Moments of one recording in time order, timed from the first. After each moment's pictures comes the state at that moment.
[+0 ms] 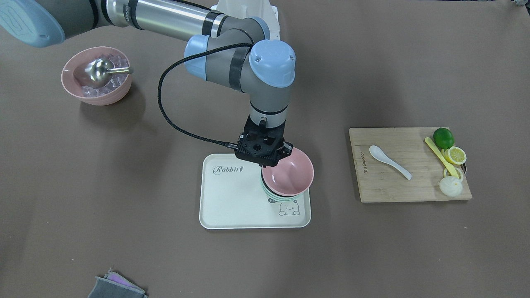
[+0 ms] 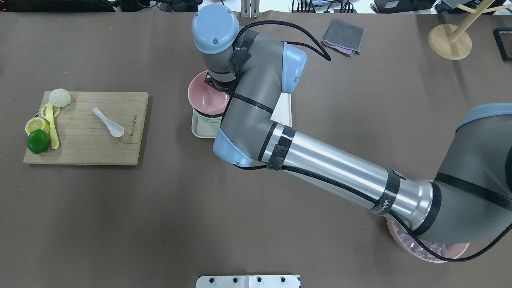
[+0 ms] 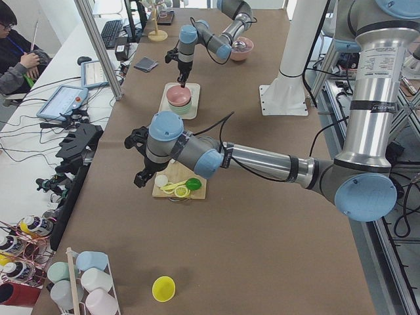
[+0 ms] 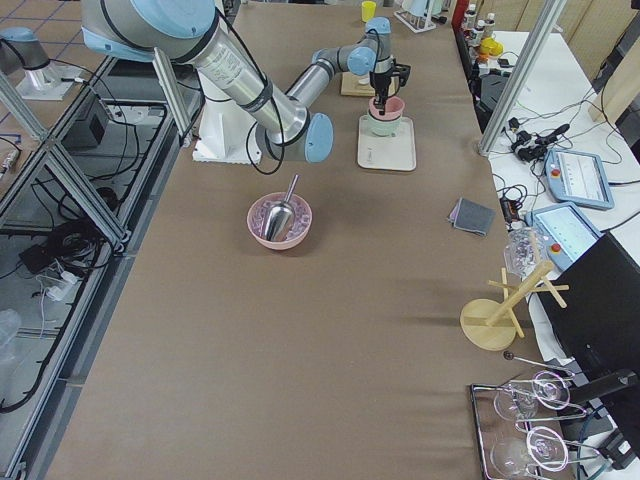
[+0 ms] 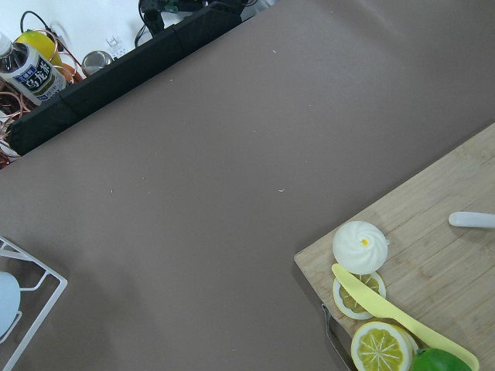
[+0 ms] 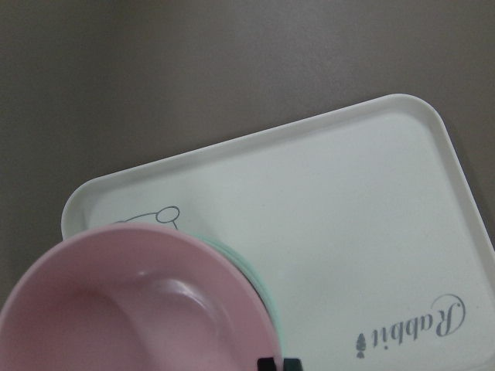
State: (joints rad) left arm -1.53 -1.65 -1.68 -1.95 -2.37 0.16; right arm 0.61 -0.46 1.20 -1.58 1.80 1.43
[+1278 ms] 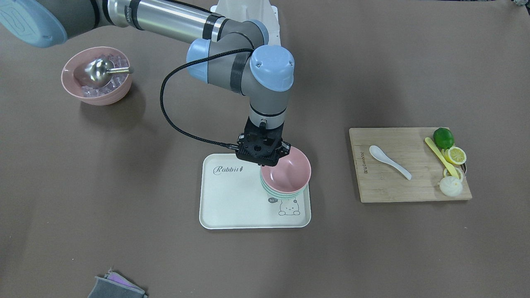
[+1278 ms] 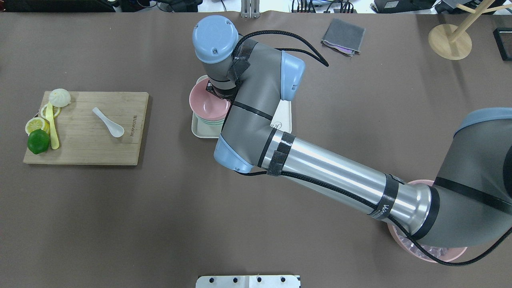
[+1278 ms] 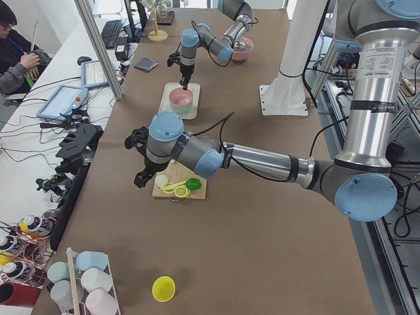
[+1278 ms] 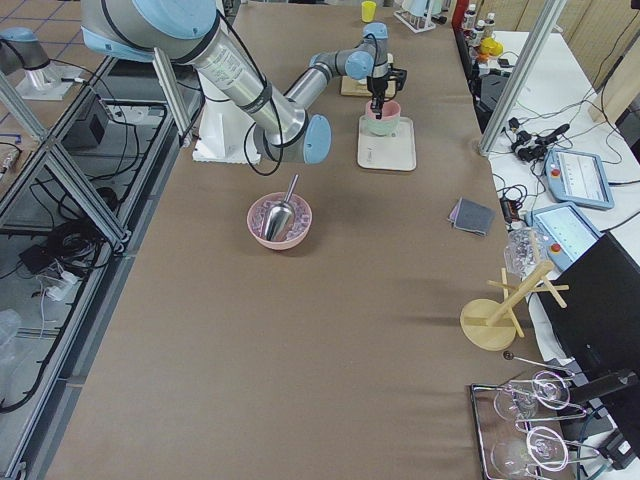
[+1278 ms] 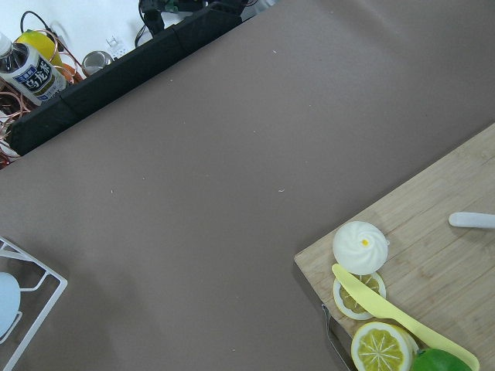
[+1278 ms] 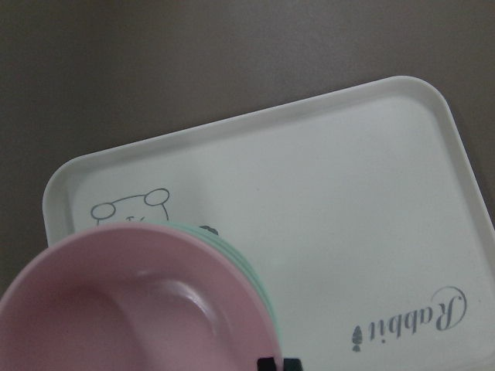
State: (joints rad) left arm -1.53 -1.64 -1.68 -1.95 -2.37 0.16; right arm 0.59 -0.47 1.19 -1.57 1.79 1.42
